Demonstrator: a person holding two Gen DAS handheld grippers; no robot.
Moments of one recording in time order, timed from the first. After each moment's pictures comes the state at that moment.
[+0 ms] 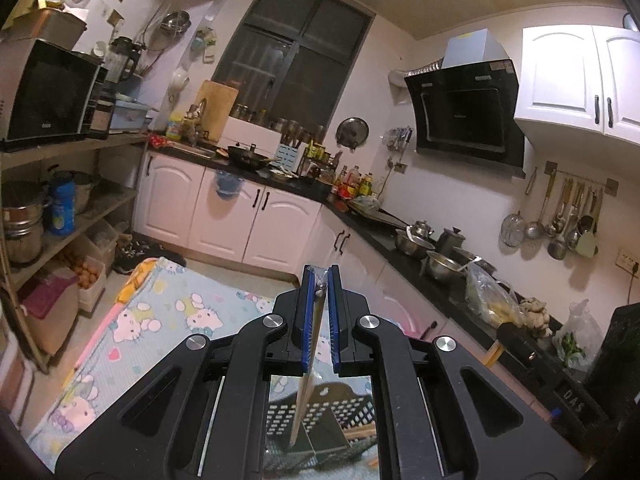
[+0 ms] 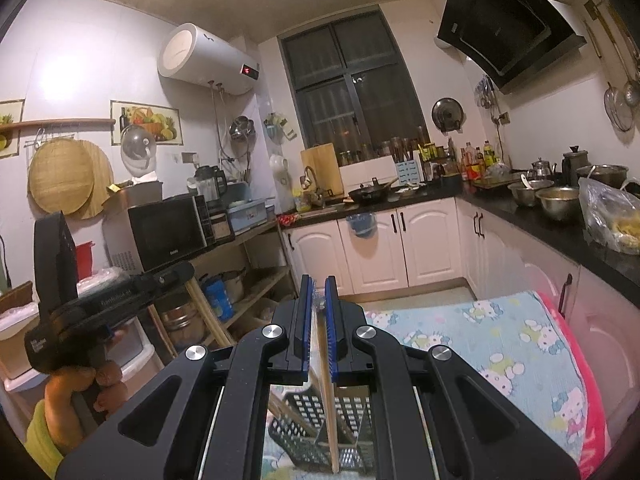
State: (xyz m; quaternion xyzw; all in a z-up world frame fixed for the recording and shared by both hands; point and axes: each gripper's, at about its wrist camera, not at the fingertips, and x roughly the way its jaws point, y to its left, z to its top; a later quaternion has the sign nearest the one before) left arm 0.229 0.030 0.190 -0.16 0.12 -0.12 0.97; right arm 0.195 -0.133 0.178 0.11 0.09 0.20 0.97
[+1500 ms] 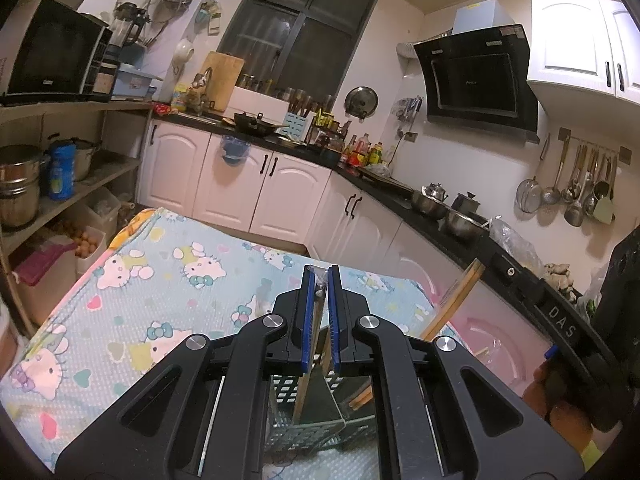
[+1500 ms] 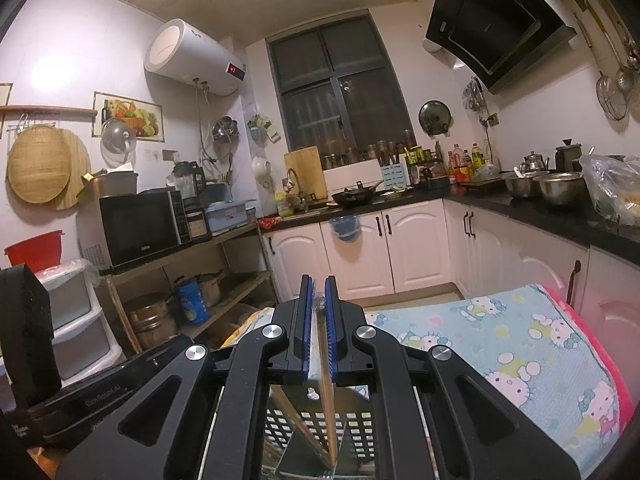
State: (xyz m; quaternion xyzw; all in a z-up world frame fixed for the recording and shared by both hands) left arm 0.248 0.009 0.090 -0.15 0.16 -0.12 0.97; right arm 0.255 -0.114 0.106 0.10 0.08 0.16 0.98
